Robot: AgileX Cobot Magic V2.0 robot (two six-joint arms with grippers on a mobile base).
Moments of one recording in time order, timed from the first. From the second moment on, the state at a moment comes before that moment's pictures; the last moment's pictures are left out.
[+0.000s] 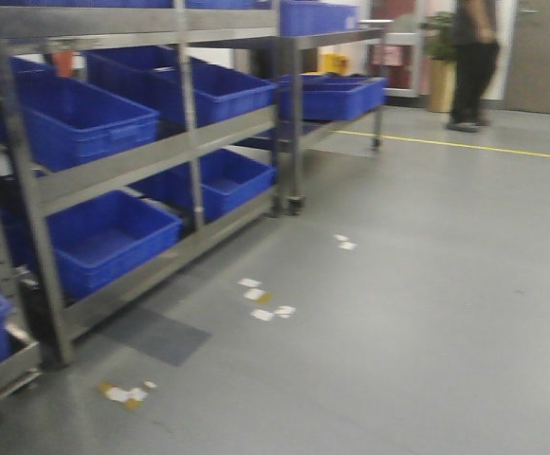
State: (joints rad) left arm -0.11 0.30 -0.39 0.01 0.18 -0.09; right arm 0.14 0.30 -0.39 0.06 0.09 -0.03
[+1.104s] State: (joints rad) left arm -0.11 0.30 -0.39 0.01 0.18 -0.09; right arm 0.14 0.30 -0.39 0.06 0.09 -0.03
